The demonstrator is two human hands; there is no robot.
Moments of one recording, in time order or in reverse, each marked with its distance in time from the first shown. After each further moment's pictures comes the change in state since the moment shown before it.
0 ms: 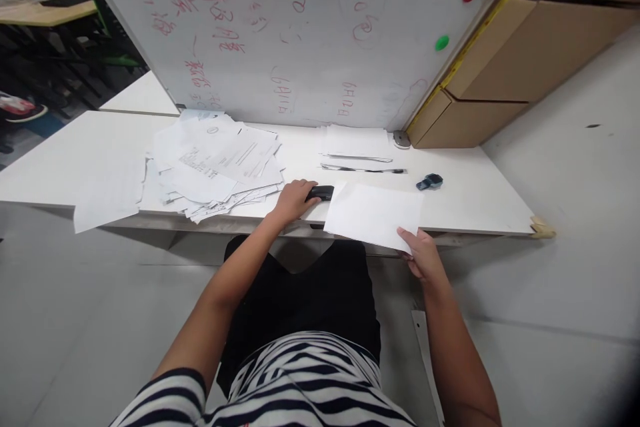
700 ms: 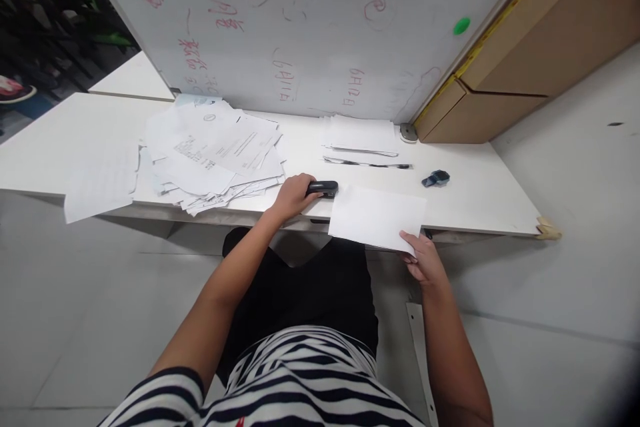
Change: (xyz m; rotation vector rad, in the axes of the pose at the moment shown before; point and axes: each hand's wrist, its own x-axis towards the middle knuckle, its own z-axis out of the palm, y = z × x) left_hand -0.001 -0.009 0.012 0.005 0.040 -0.015; right_hand 0.004 0.016 -0.013 0.133 -0.054 0.108
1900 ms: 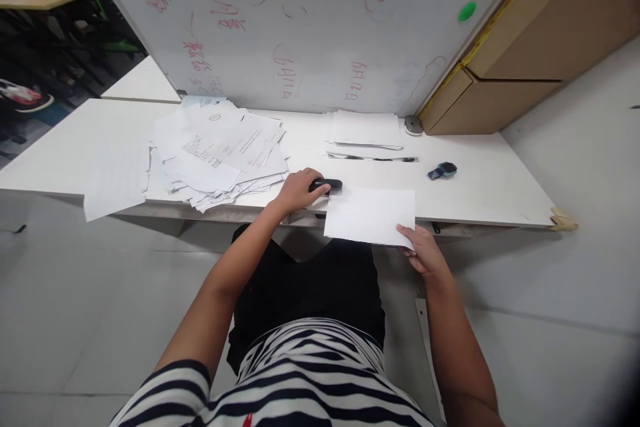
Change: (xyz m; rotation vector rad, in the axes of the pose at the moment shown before) left_hand -0.002 0.016 -0.027 -0.109 -0.082 0.000; right_hand -0.002 0.003 0.009 -0.094 -0.060 0.051
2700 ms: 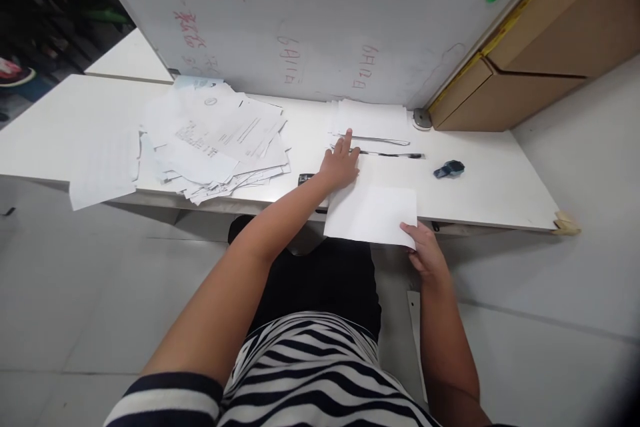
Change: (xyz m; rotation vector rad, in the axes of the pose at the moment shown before) left_hand 0.102 0.029 0.066 0.211 -0.088 -0.010; right_hand 0.001 -0.005 0.008 -0.048 0.077 -0.038
